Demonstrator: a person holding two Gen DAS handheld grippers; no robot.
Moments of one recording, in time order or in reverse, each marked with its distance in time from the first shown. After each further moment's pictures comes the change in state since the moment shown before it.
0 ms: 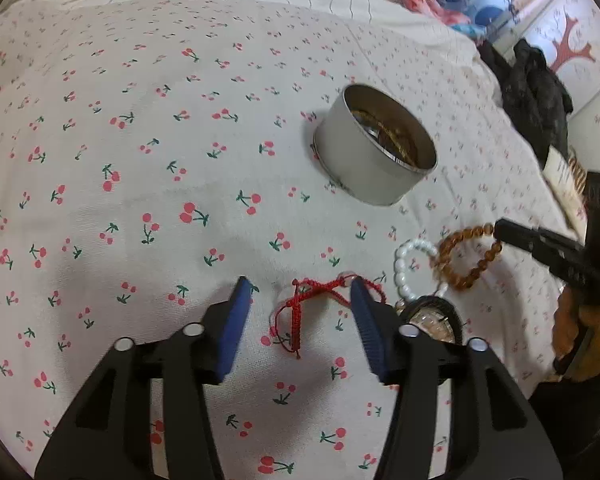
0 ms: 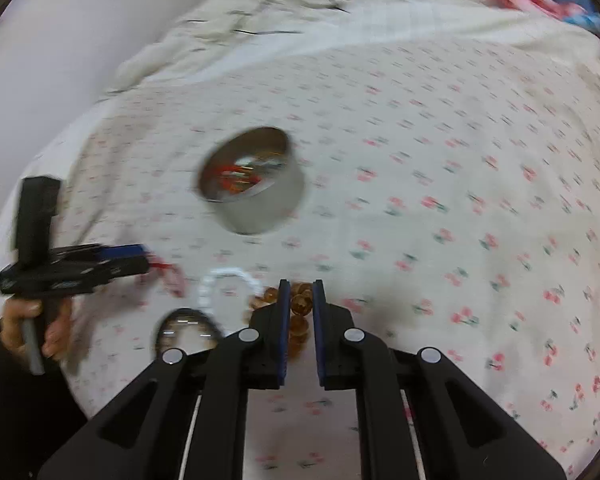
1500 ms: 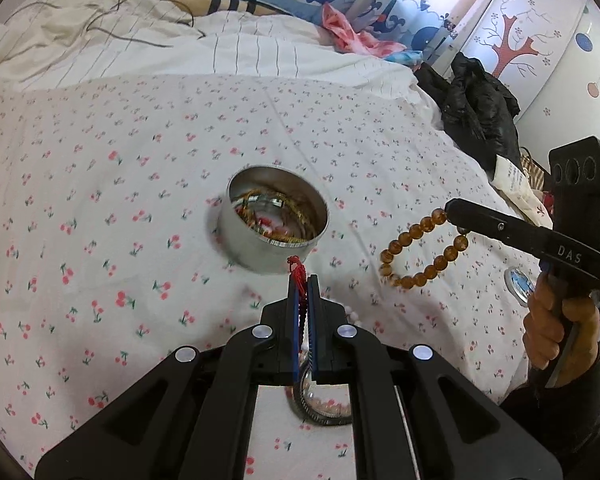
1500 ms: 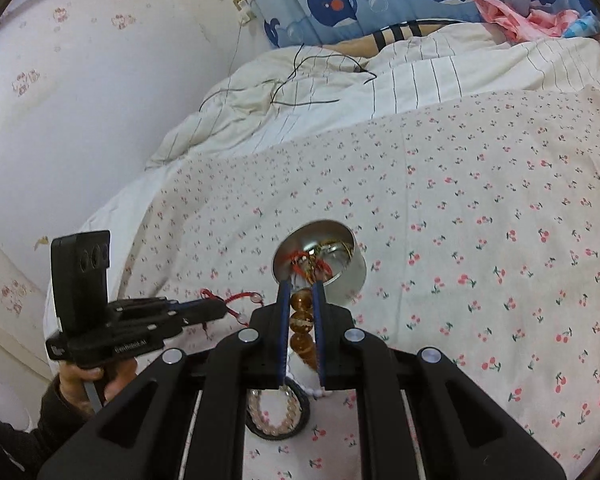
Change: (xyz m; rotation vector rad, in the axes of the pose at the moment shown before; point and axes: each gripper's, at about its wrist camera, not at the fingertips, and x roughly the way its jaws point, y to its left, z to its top) left arm -0.046 -0.063 0.021 0.124 -0.198 -0.121; right arm -0.062 0.026 0.032 0.049 -0.231 0.203
